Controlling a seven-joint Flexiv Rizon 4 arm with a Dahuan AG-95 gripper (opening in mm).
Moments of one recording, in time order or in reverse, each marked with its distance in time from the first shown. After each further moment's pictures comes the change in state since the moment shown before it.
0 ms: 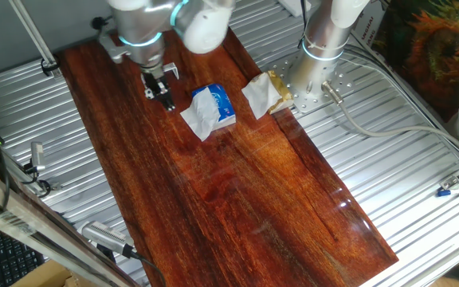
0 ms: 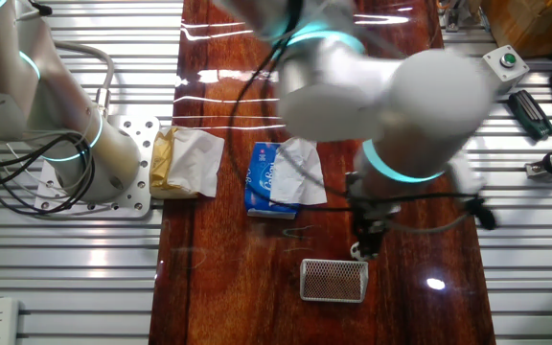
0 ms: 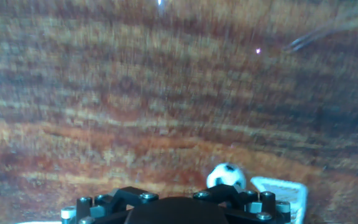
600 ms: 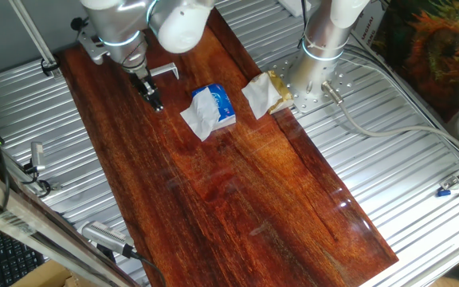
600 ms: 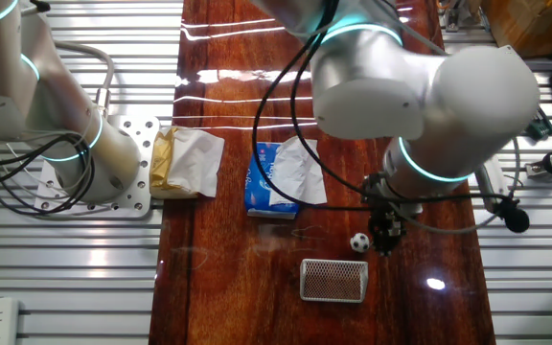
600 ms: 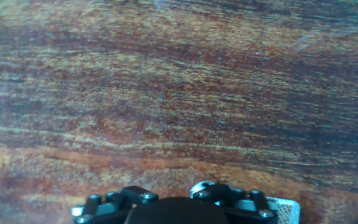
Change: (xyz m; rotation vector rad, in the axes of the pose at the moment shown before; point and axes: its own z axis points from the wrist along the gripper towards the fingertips) arm -0.022 -0.005 -0.001 0.000 0.005 0.025
